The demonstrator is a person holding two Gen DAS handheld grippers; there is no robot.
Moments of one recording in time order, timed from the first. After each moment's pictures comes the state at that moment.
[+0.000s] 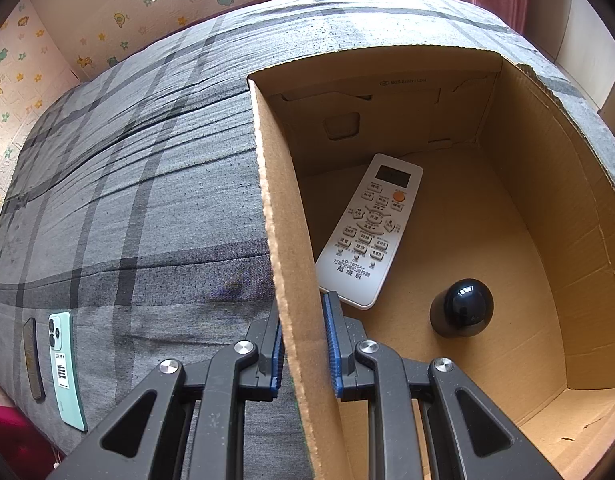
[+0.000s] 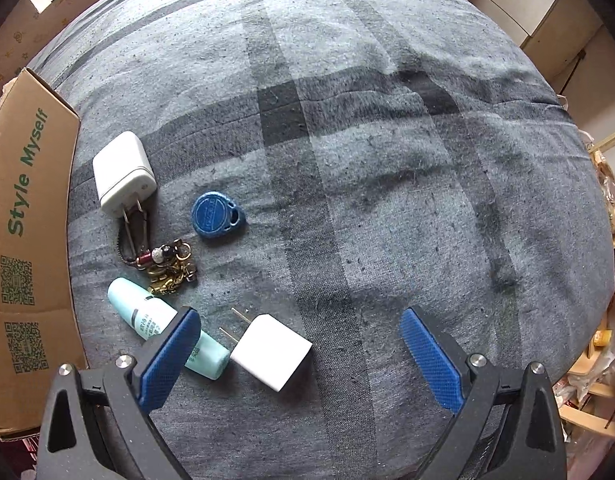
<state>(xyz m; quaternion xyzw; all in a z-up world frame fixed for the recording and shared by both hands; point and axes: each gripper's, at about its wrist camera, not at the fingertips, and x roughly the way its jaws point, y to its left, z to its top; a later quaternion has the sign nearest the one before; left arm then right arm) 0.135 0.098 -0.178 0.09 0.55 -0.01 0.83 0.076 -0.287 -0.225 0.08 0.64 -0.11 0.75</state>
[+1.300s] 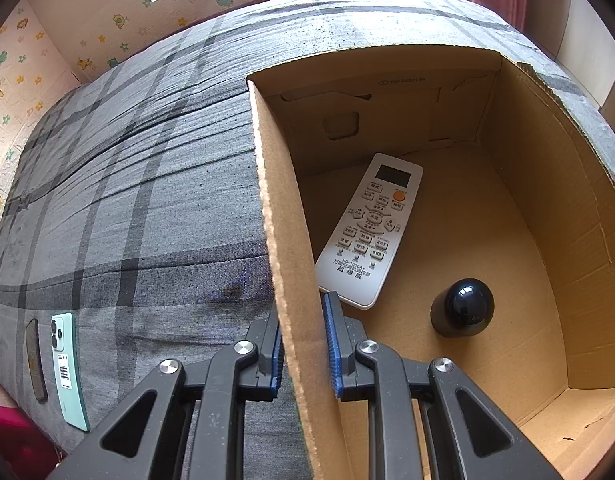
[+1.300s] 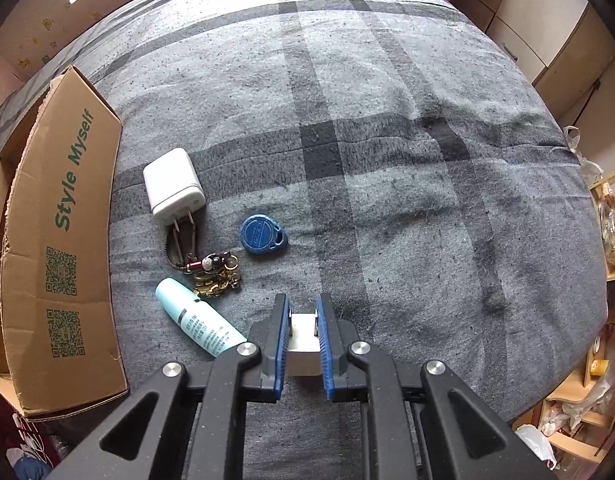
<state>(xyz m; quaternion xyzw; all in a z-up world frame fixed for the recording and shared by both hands) 0.136 0.094 -0.178 0.09 0.55 -0.01 0.83 0.077 -0.265 -0.184 0.06 0.63 -0.07 0.78</state>
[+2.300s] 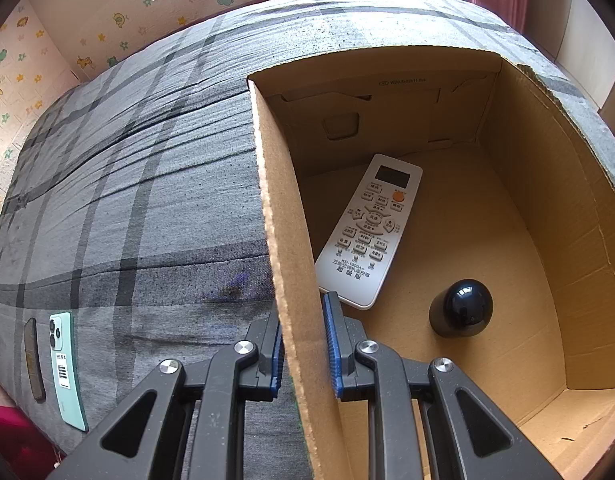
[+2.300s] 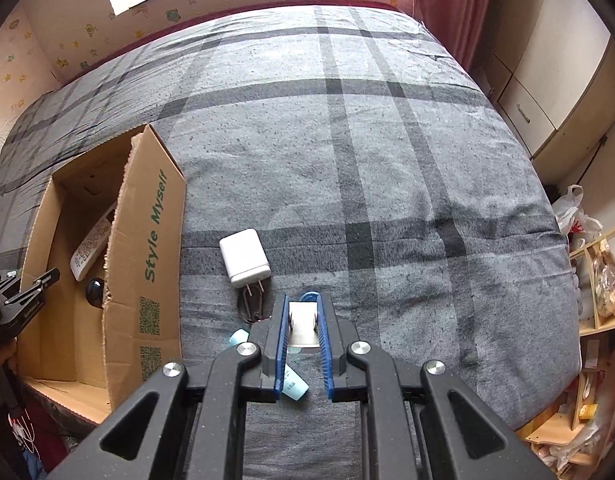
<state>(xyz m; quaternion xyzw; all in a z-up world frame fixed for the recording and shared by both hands) 0.135 0.095 -0.177 0.09 0.55 -0.01 0.83 0.101 -0.232 -0.100 0.02 0.56 -0.03 0.83</state>
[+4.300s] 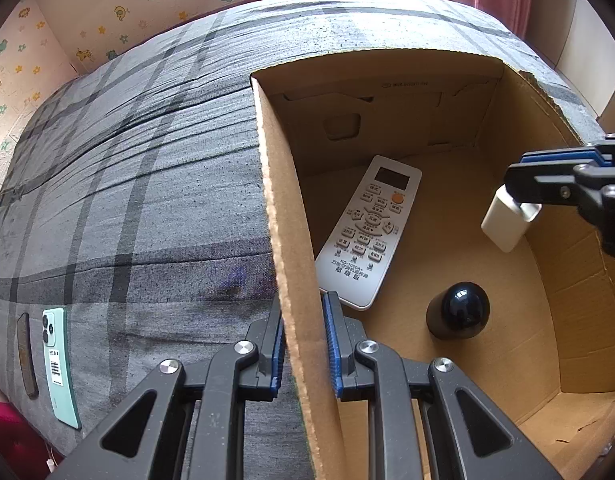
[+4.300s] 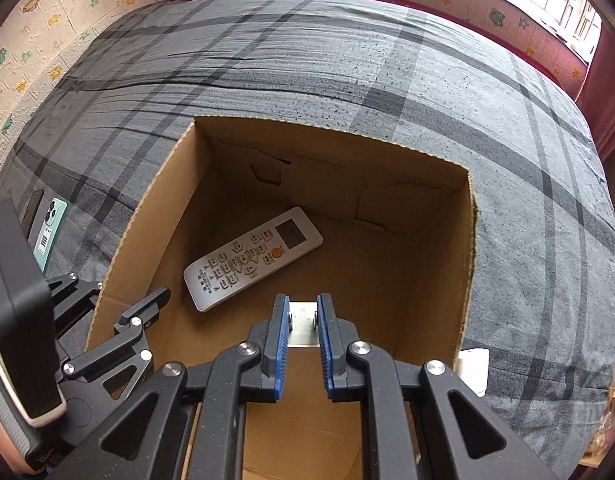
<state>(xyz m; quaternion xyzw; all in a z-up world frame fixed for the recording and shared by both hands) 0.138 0.099 -0.179 0.08 0.55 -0.02 0.83 0.189 0.000 -0.146 -0.10 0.58 0.16 0.79</state>
